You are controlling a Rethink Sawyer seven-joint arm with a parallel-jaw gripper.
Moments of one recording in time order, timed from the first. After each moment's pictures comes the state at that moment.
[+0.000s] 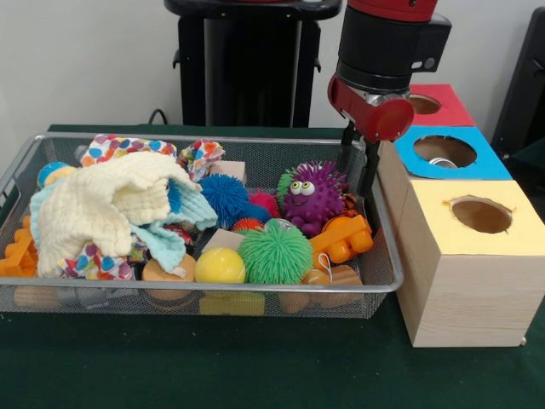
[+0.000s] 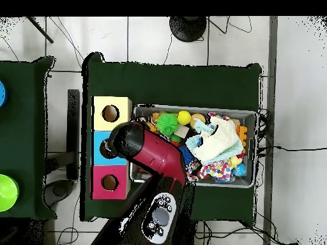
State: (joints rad) arm 0.20 -0.49 -0.42 1.63 0.61 0.47 2.47
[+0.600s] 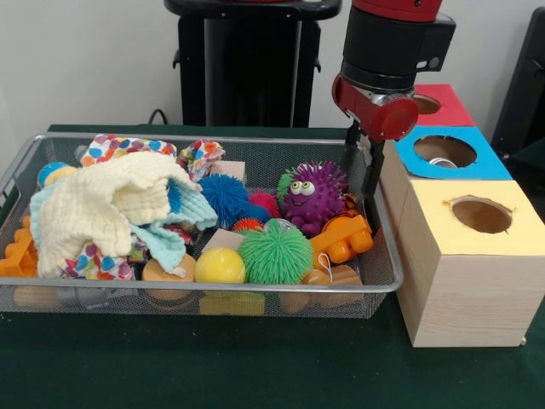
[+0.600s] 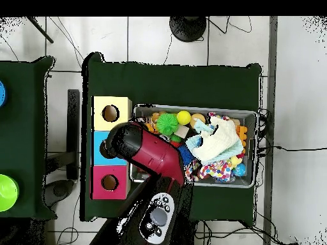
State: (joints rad) arm 0.21 -0.49 -0.42 1.63 0.61 0.48 2.47
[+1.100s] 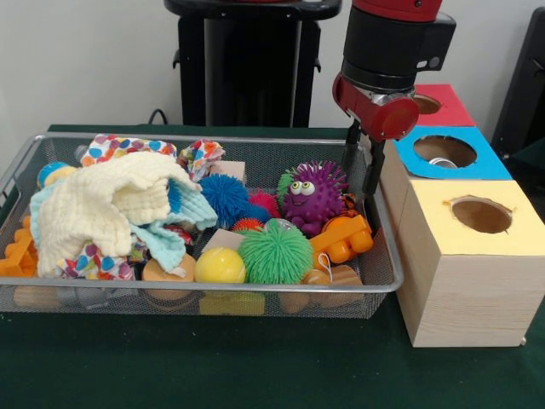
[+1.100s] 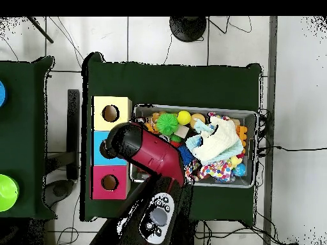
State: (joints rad) arm 0.21 -0.49 -0.42 1.63 0.61 0.49 2.47
